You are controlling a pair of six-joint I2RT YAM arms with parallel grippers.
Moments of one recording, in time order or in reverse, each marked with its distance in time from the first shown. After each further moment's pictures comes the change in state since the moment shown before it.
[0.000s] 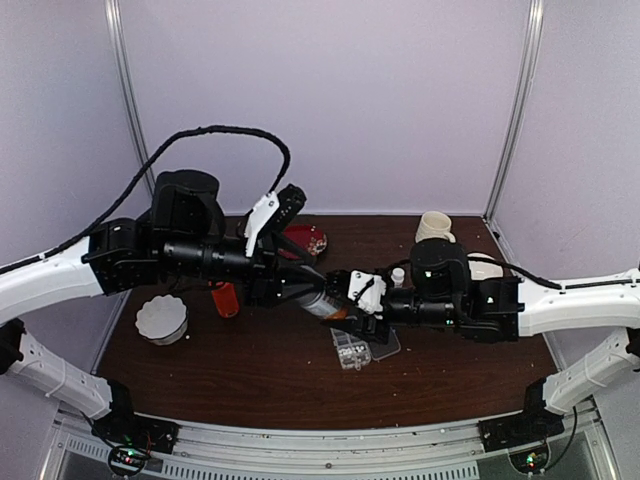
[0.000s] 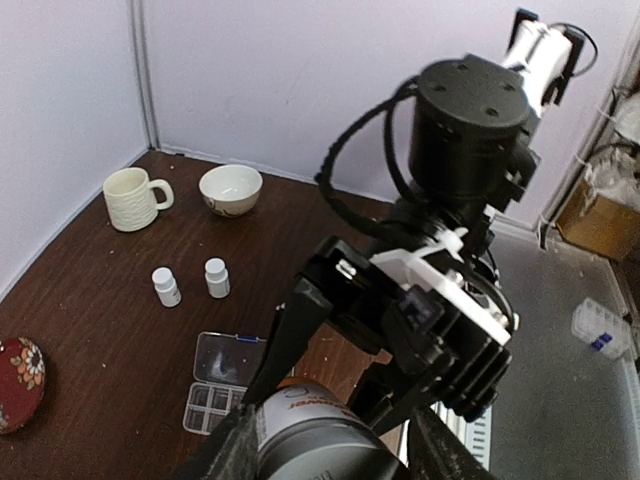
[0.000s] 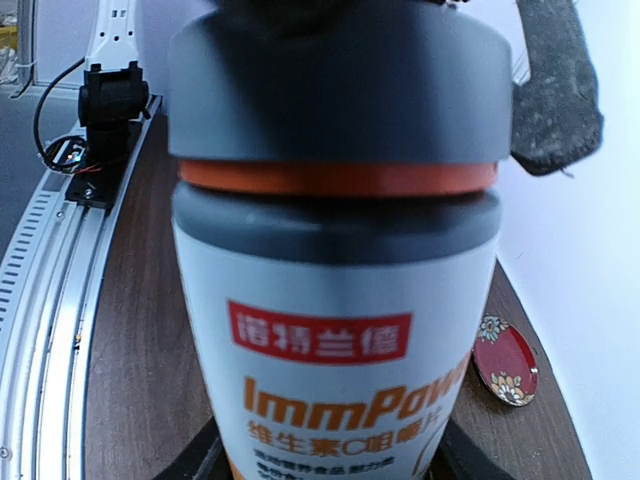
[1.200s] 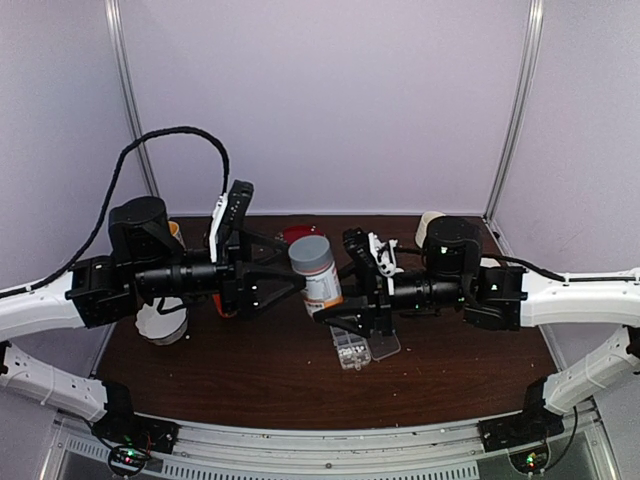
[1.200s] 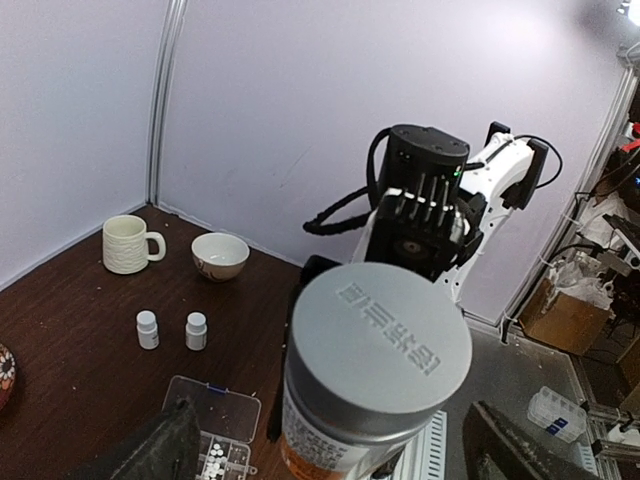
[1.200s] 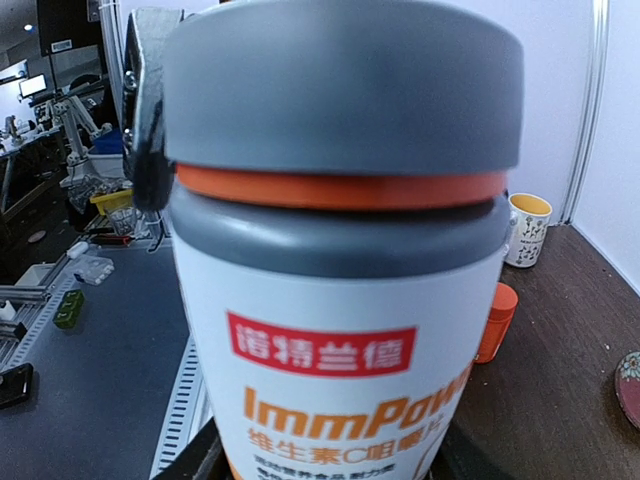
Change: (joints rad) left arm 0.002 -0.208 -0.290 0.376 -0.030 -0.228; right arm -0.067 -0.008 0.027 0.142 -0.402 0.425
